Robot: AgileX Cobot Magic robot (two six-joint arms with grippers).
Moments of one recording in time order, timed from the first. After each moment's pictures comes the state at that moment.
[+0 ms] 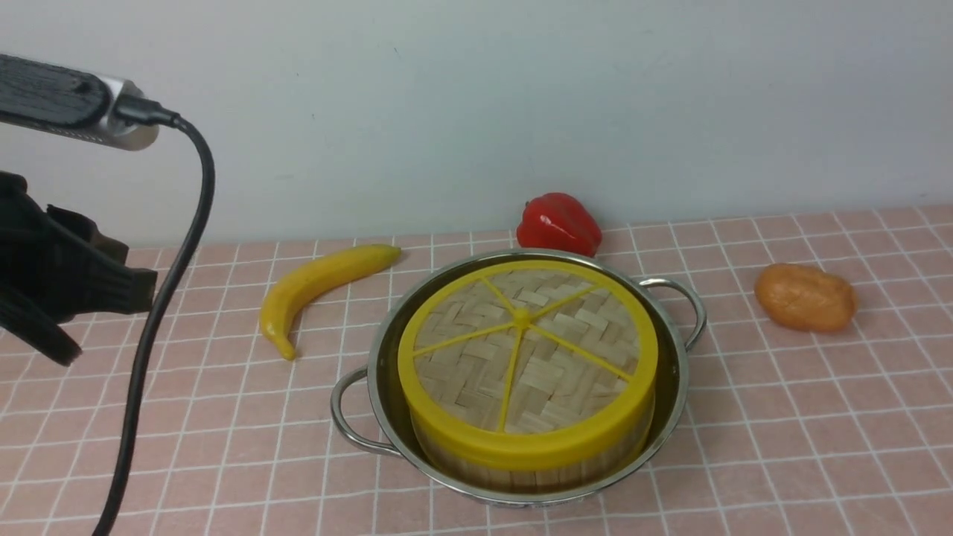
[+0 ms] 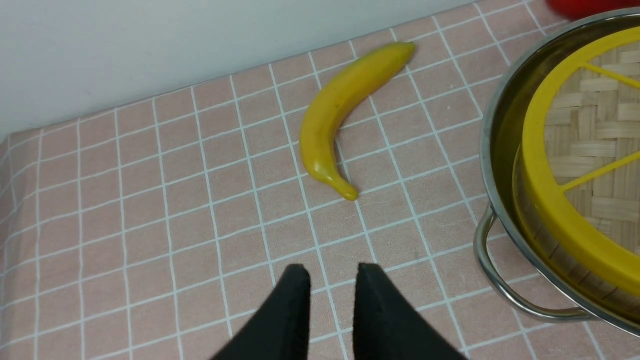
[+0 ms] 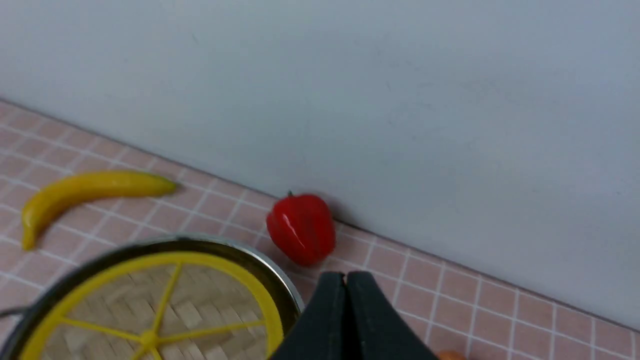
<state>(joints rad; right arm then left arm) 0.53 1.27 -1.49 -0.27 0.97 0.27 -0.16 1.03 -1.03 0.14 0.84 0.04</state>
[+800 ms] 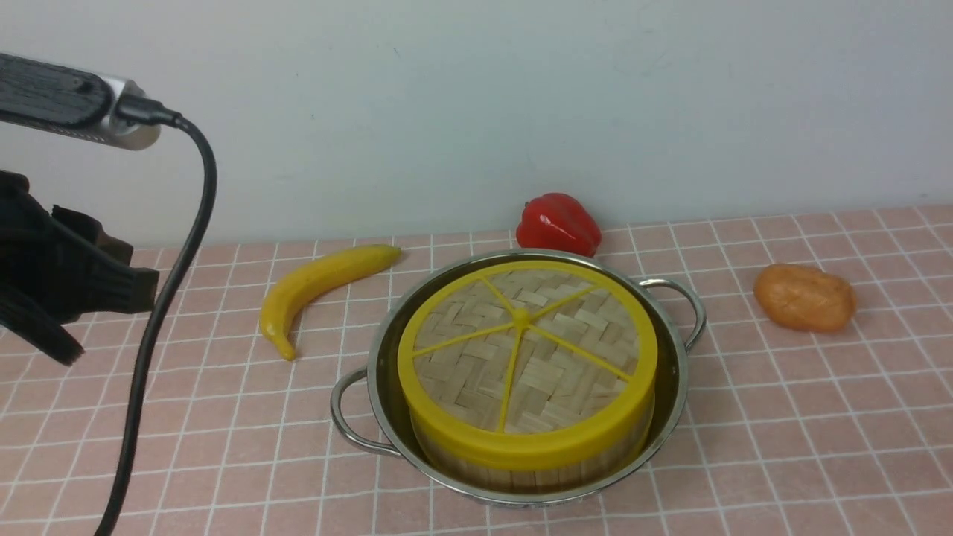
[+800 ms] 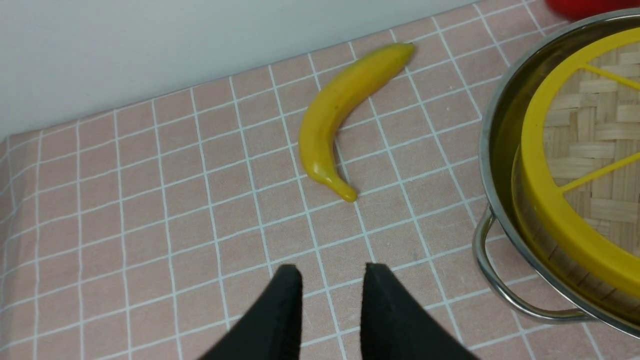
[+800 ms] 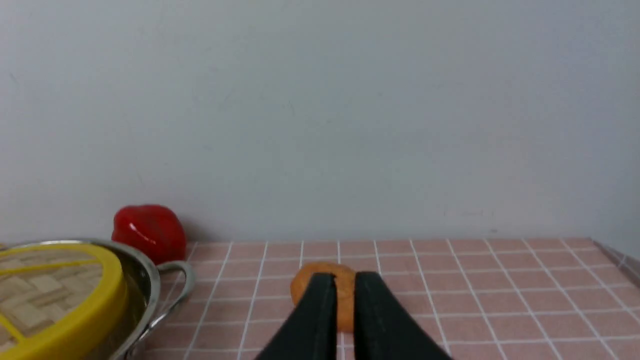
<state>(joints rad) 0.04 0.10 -0.06 -0.28 0.17 0.44 -0.16 1.03 -1.03 0.14 0.83 0.04</state>
